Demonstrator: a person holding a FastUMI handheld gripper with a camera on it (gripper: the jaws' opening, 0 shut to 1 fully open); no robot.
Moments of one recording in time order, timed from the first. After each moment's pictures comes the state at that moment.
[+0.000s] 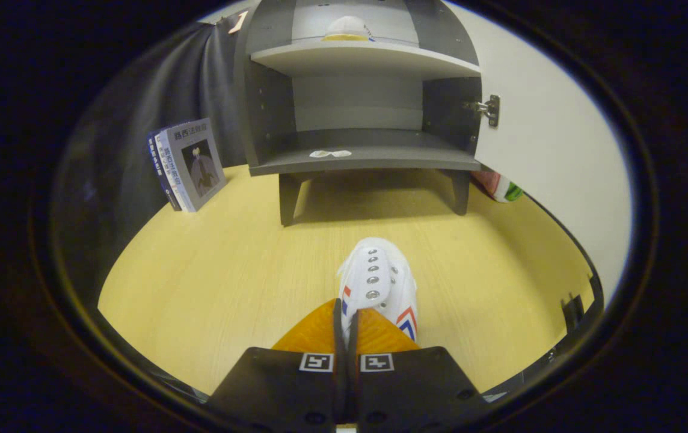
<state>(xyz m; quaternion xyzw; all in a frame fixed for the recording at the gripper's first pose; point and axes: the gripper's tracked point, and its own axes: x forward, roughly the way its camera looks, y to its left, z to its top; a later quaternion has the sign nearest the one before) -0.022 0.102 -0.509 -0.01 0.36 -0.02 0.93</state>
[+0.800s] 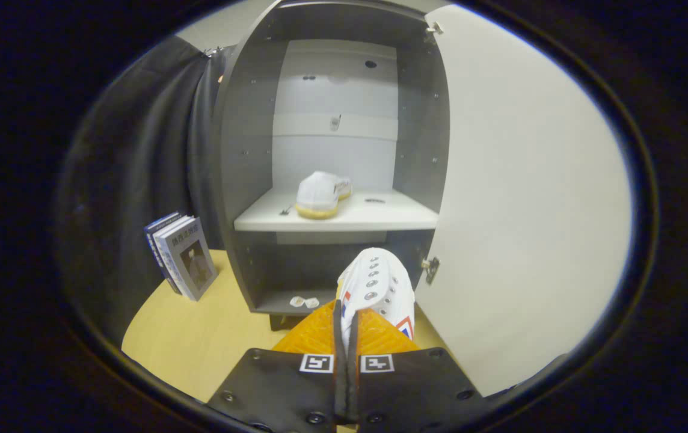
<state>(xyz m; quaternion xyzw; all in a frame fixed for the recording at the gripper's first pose) 0.058 0.071 -0.247 -0.04 0.20 -0.06 0.98</state>
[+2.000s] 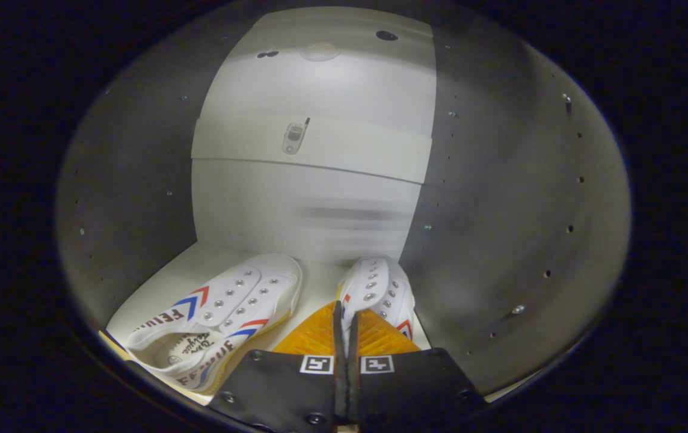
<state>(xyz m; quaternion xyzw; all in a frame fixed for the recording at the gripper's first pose) 0.356 -0.004 -0.232 -0.09 0.20 -0.02 0.98</state>
